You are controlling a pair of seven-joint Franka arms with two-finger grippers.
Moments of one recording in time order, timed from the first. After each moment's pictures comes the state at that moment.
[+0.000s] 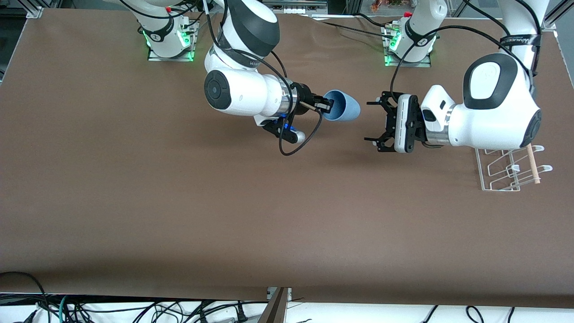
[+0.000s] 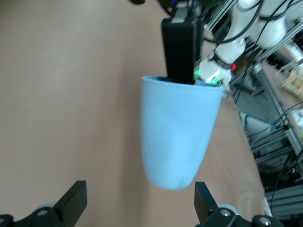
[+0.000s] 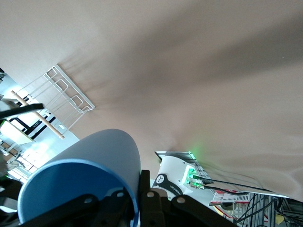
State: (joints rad) left arm -0.10 0.27 -0.11 -1.70 -0.82 1.63 1.37; right arm 0.60 0.61 0.17 -1.22 0.75 1.98 0.97
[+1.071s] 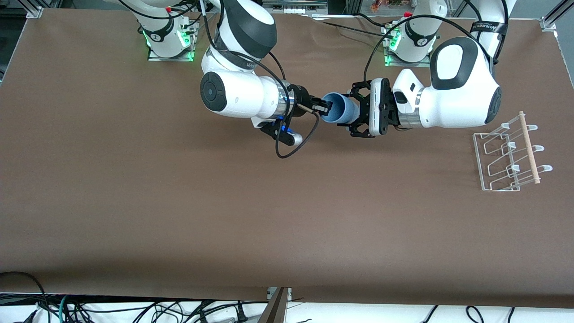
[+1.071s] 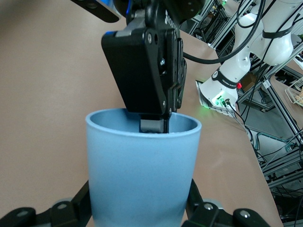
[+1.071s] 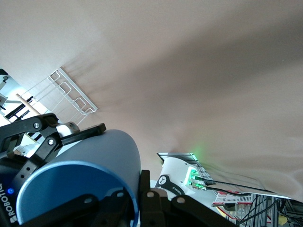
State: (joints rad) left arm -0.10 0.17 -0.23 -1.87 -0.91 1.84 1.39; right arm 0.59 0.61 0.16 -1.21 0.76 1.98 0.97
